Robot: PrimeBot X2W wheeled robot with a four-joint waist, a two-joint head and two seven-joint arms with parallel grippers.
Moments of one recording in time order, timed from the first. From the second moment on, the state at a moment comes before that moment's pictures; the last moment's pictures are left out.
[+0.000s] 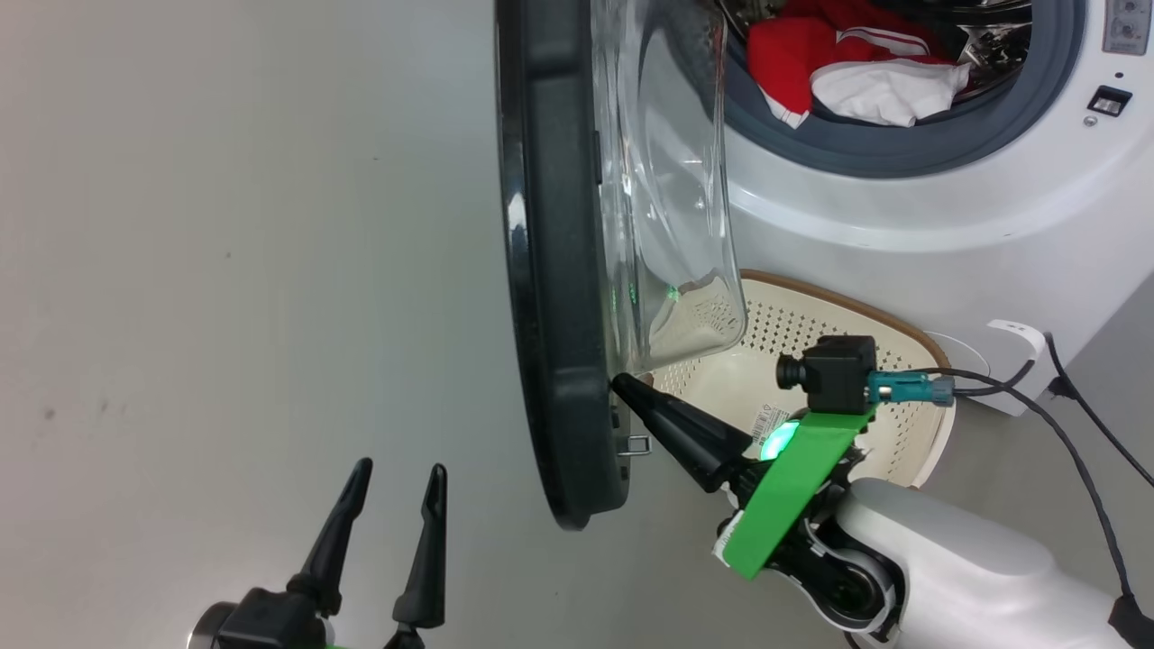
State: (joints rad) left arm -0.02 0.04 -0.19 0.05 -0.24 0.00 -0.25; right arm -0.69 -0.36 1.08 0.27 1.38 0.12 -0.26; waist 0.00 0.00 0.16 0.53
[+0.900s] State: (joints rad) left arm -0.02 0.04 -0.16 0.04 -0.27 0.01 -0.25; right arm -0.74 -0.32 1.10 0.31 1.38 0.12 -0.26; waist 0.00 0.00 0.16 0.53
